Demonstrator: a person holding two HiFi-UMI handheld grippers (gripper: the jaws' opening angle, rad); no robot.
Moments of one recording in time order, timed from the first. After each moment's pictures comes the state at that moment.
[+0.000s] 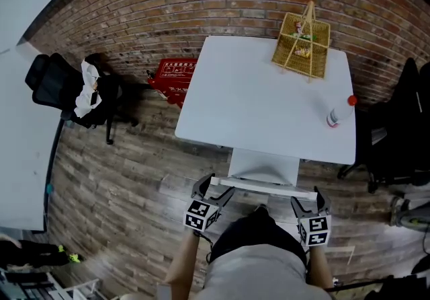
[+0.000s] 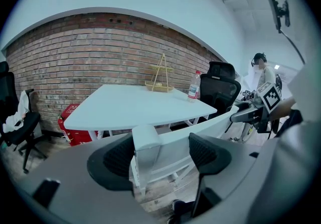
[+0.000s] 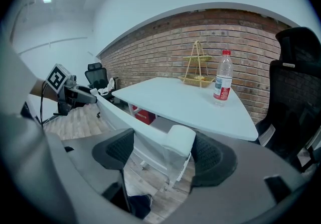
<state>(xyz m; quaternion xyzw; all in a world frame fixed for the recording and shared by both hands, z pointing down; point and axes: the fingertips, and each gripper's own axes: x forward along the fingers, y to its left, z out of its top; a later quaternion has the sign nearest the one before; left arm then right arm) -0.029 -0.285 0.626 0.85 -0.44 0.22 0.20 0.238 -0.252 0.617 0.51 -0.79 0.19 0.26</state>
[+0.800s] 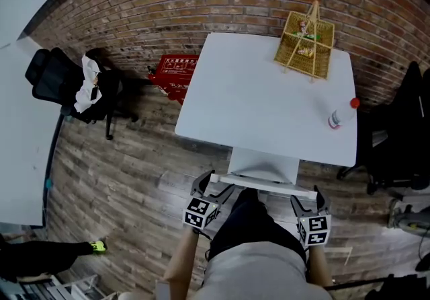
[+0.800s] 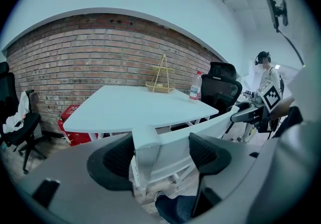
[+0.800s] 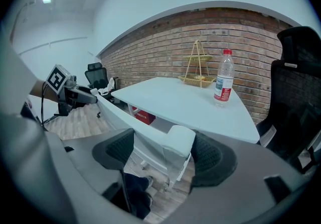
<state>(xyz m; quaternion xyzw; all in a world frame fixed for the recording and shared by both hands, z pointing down) -0.032 -0.296 0.628 0.85 -0.45 0.22 0.19 0.236 -0.263 0.618 0.51 -0.79 0.19 0.26</state>
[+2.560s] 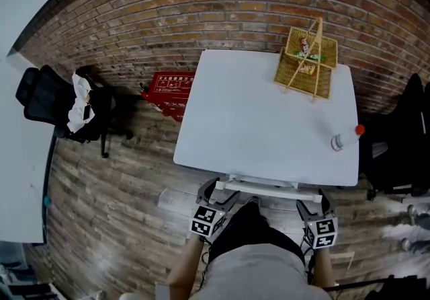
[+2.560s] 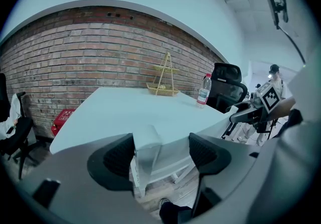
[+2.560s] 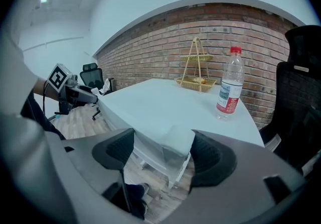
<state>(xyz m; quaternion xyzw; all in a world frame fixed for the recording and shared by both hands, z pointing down) -0.030 -0.383 0.626 0.86 -0.43 0.22 0.19 0.239 -0.342 0.620 0.52 -0.79 0.19 0.27</state>
